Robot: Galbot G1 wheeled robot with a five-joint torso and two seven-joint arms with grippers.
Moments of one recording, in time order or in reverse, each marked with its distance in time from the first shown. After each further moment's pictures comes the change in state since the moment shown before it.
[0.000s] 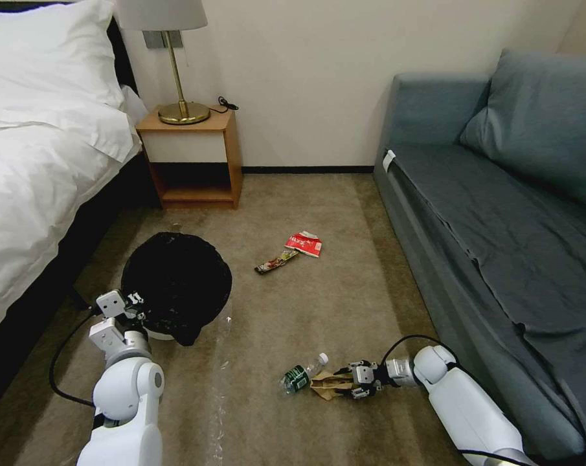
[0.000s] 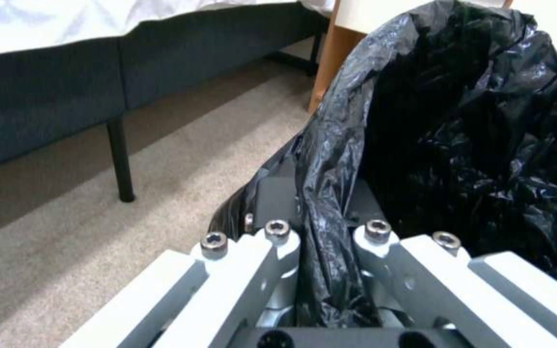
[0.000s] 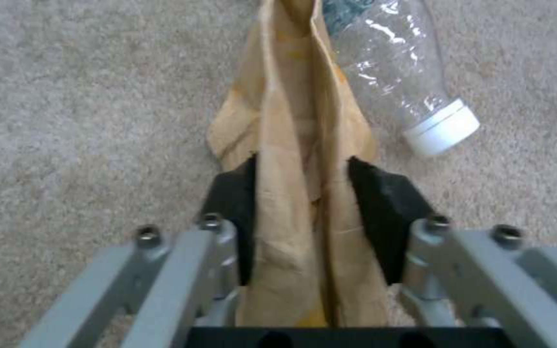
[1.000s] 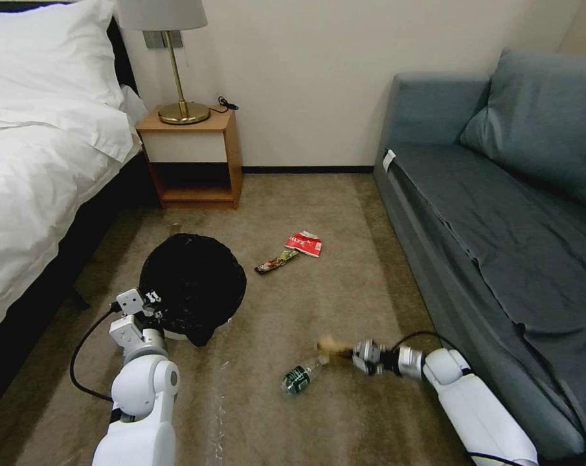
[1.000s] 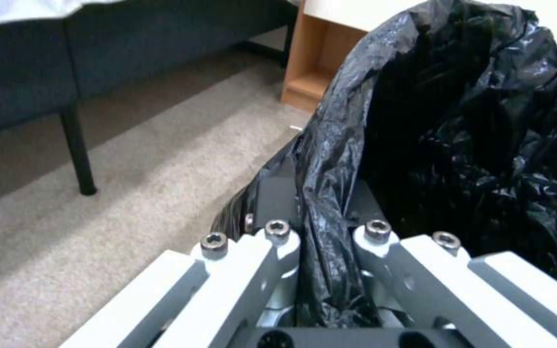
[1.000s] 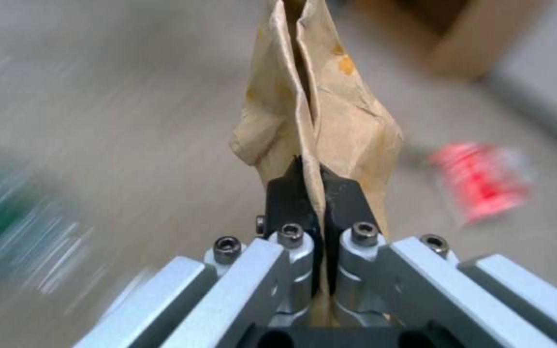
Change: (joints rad) left arm -0.013 -0.008 0.071 0.020 0.004 -0.002 -0.014; right arm -0.007 -0.043 0.011 0.192 0.481 -0.101 0.279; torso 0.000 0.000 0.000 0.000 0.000
